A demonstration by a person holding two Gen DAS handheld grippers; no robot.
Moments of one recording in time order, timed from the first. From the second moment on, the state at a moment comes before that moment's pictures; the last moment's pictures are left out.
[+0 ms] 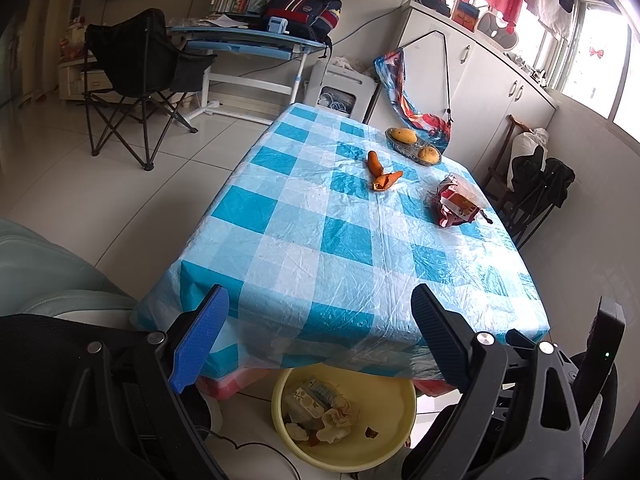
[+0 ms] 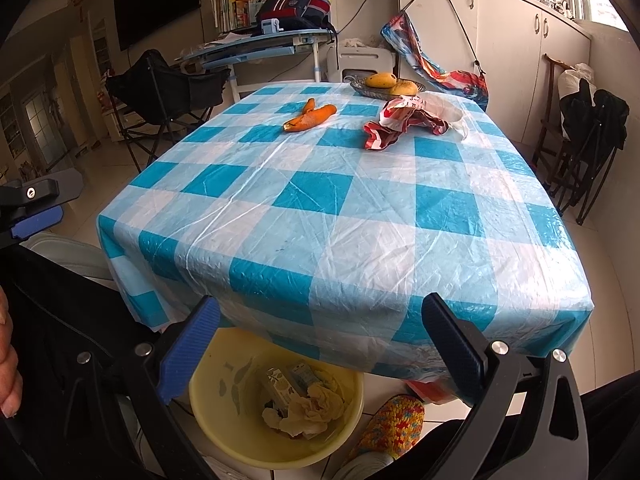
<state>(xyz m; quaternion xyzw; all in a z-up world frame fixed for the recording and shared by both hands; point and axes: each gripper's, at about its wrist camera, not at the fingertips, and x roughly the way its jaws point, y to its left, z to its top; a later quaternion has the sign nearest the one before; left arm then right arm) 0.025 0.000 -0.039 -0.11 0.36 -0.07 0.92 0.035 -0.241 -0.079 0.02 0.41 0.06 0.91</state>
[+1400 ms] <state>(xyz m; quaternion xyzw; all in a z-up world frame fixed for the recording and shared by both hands) 0.127 -0.051 0.001 -0.12 0.34 -0.11 0.93 0.147 -0.329 -0.032 0.09 0.40 0.03 0.91</state>
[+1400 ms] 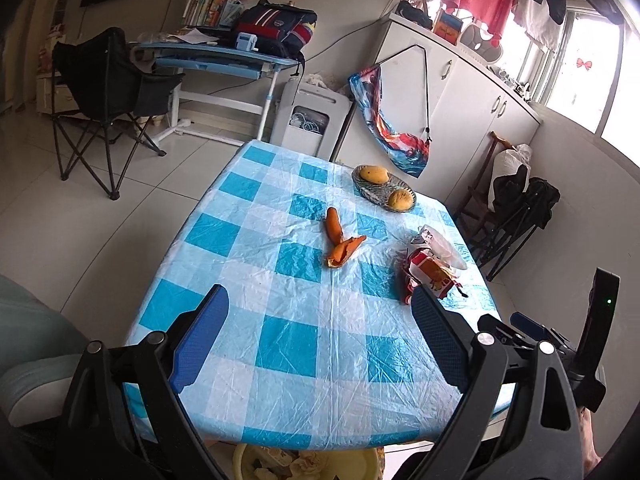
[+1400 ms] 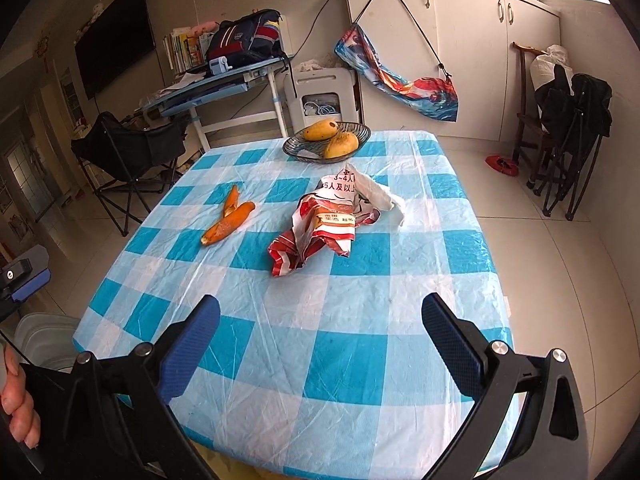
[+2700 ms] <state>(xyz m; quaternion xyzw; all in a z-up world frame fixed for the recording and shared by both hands) 0.231 -0.105 -0.058 -0.05 0.44 -0.14 0.89 0.192 -0.316 -0.057 0.27 0.42 0.22 0.84</state>
